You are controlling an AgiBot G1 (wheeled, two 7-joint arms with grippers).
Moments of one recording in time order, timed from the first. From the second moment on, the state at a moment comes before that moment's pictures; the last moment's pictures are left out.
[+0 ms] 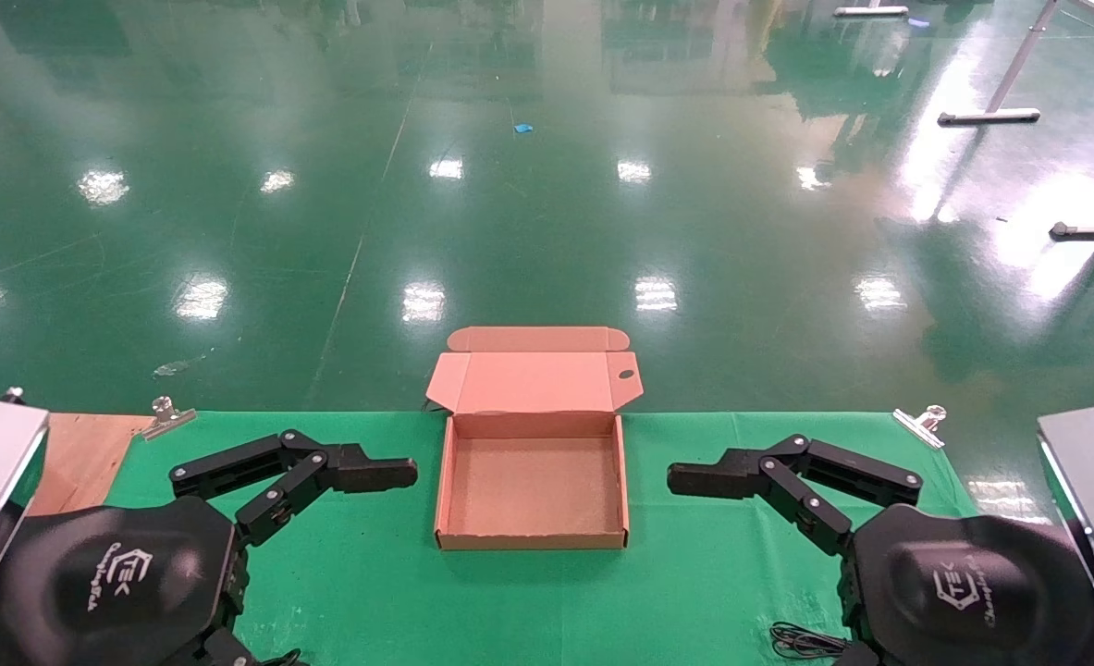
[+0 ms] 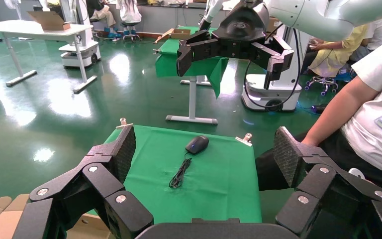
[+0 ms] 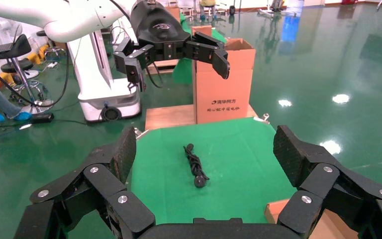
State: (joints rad) left arm -1.07 0.61 0.28 -1.28 0.73 1.50 -0.19; right arm 1.08 -0.61 -0.28 1.28 -0.73 -1.49 0.19
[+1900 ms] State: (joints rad) left arm -1.07 0.61 0.28 -1.28 0.73 1.50 -0.19; right arm 1.08 -0.61 -0.28 1.28 -0.73 -1.49 0.19
